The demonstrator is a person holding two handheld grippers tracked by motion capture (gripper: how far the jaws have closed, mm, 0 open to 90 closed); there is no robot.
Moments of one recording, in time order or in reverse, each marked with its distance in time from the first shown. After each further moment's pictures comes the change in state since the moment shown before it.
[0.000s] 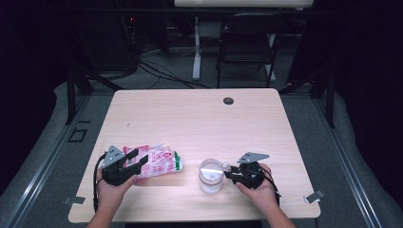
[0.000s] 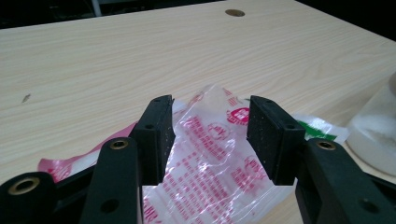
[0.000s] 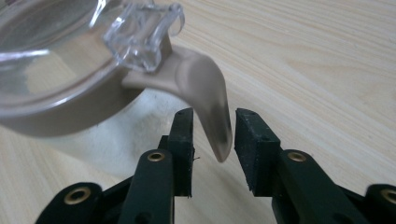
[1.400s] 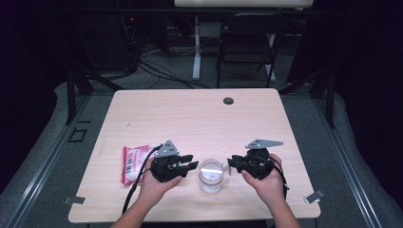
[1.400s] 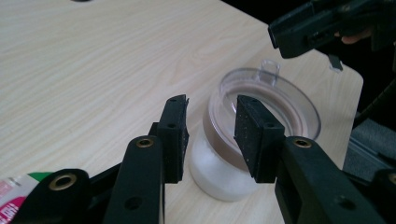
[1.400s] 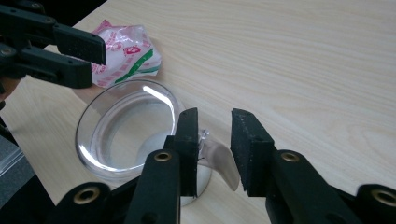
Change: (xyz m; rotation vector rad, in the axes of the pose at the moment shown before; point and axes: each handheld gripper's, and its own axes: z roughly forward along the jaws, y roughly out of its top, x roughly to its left) left arm -0.108 0.048 0.057 0.161 -0.382 0.112; right arm 0.011 0.050 -0.052 -0.057 -0.006 0.127
